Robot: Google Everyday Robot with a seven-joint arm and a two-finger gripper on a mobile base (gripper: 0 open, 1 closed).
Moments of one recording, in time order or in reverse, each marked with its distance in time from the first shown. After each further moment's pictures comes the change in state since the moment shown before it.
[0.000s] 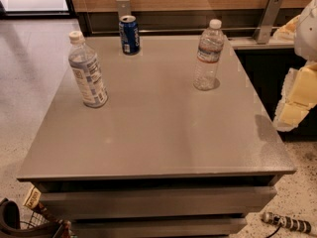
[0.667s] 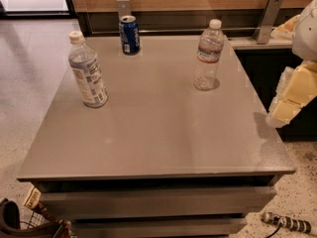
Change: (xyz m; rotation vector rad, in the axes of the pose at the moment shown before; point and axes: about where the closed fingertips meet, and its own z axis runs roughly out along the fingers) arm -0.004 -0.008 0.006 0.021 -0.071 0.022
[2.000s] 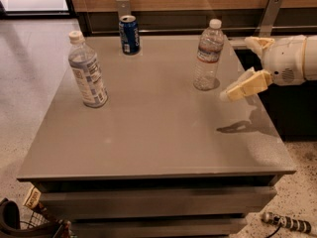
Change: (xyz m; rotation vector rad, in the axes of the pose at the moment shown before) arm -0.030 -0.083 0.101 0.071 -0.709 0.204
